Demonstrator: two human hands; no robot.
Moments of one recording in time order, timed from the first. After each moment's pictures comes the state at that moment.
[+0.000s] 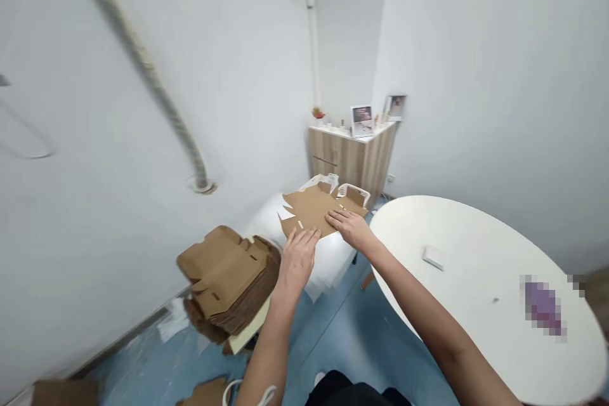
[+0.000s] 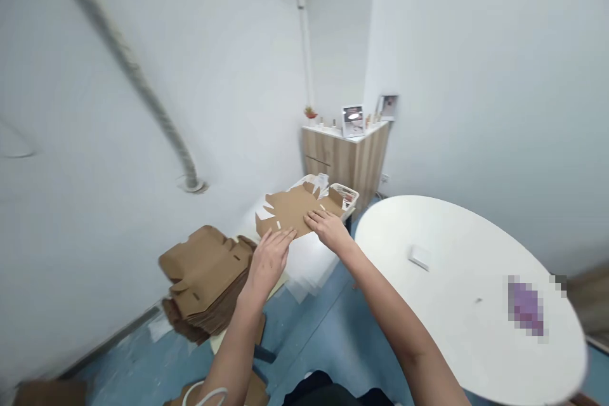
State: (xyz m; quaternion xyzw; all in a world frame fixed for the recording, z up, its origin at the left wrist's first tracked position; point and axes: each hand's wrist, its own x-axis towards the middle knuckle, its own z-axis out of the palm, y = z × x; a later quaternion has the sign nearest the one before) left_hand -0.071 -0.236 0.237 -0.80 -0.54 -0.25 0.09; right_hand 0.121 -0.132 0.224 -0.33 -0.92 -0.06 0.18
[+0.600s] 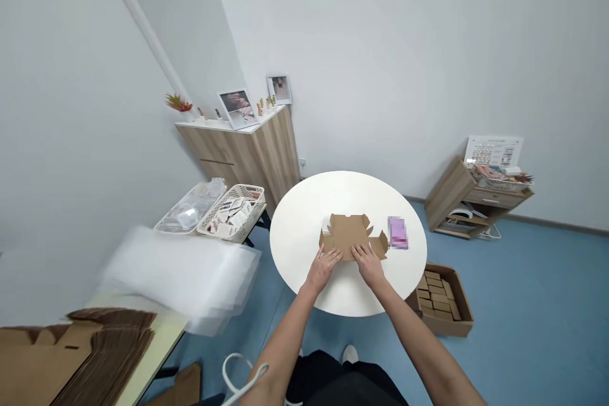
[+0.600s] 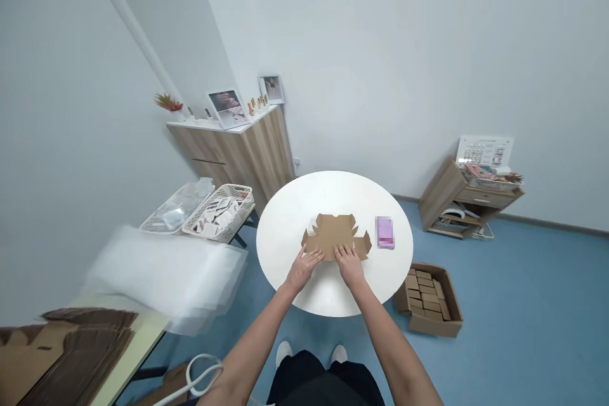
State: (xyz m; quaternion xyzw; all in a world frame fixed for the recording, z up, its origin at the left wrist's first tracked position) left_hand 0.306 -0.193 0.027 -0.95 -0.23 -0.19 -0.10; right_hand 0.502 -0.274 0.032 -0.72 -0.69 0.02 0.02
